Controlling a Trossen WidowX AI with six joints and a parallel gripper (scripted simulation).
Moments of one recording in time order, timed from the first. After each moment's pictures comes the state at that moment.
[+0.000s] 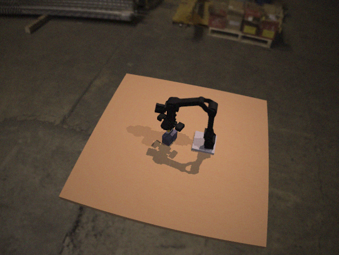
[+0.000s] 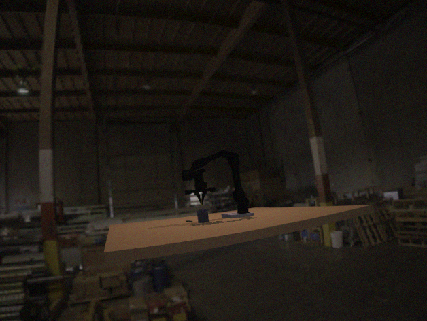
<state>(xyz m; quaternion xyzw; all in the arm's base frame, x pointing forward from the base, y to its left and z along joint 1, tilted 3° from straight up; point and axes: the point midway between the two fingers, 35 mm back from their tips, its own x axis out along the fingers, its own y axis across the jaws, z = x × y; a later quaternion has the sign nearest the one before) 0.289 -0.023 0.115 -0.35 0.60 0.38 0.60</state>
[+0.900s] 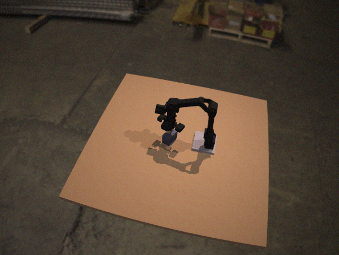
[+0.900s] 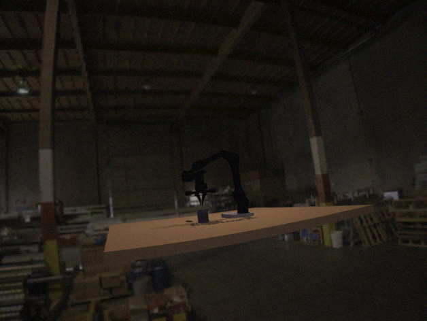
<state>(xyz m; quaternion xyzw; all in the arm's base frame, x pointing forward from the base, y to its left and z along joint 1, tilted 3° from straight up) 0.288 -0.022 0.107 -0.35 0.60 0.38 0.60</state>
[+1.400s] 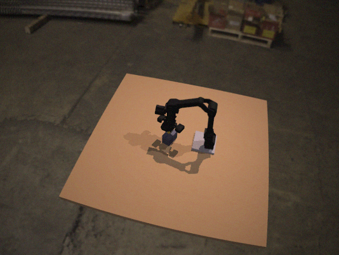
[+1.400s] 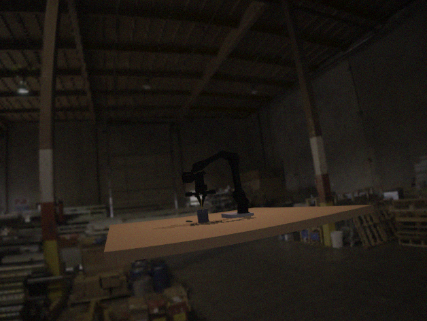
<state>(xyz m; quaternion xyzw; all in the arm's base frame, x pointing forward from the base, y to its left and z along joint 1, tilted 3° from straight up) 0.288 -0.022 0.100 -0.35 0.60 0.38 0.60</state>
